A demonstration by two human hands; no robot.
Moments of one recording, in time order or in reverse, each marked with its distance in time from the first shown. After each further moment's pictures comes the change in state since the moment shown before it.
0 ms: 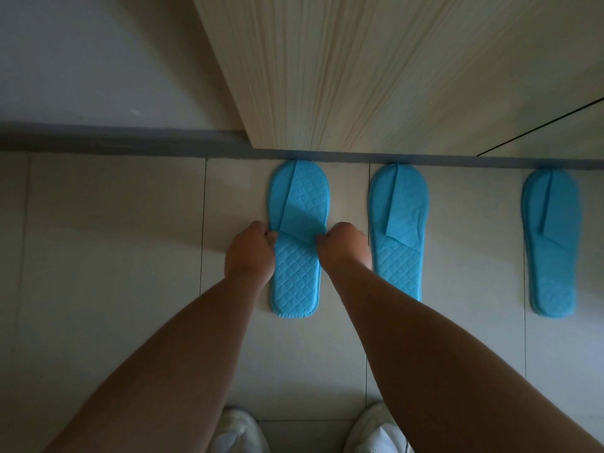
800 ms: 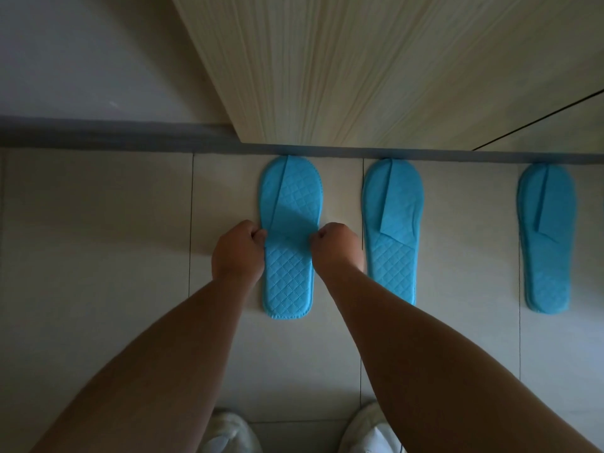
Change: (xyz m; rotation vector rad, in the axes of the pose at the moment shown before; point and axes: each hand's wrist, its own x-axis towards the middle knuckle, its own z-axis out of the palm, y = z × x) left_hand 0.004 -0.007 0.008 -0.083 0.081 -0.049; right_hand 0.003 0.008 0.006 0.068 -0.005 -0.033
